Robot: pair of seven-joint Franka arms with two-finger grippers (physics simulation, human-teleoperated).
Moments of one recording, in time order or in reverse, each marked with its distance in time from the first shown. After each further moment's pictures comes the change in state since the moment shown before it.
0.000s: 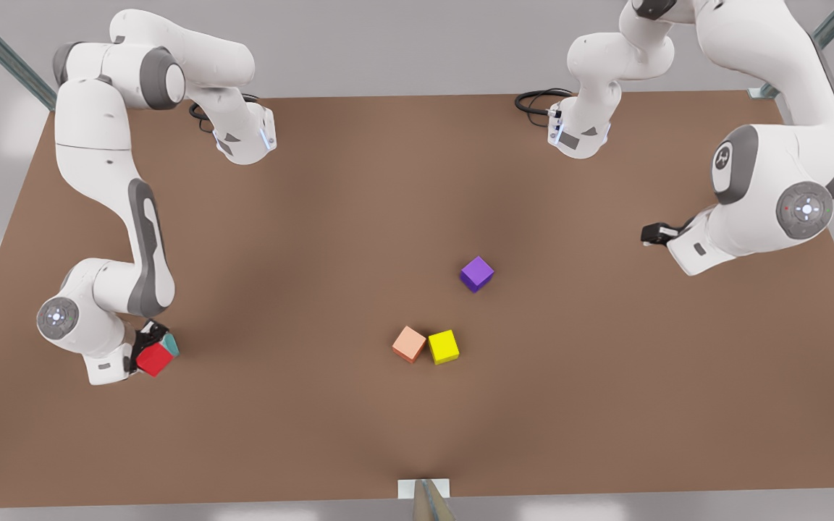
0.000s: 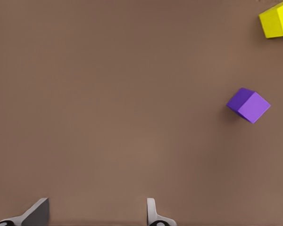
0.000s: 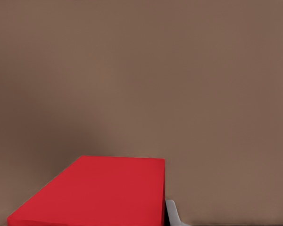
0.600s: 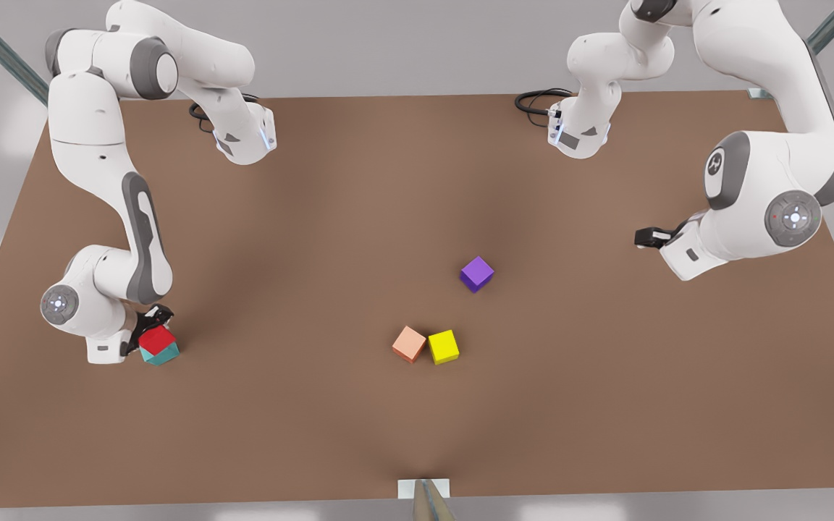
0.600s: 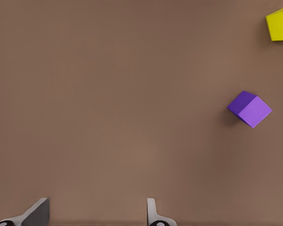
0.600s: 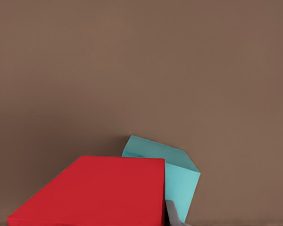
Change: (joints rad) left arm -0.006 0.016 -0.008 0.000 0.000 -0.007 -0.059; right arm -0.039 -0.059 0.001 -0.170 0.017 0.027 0.133
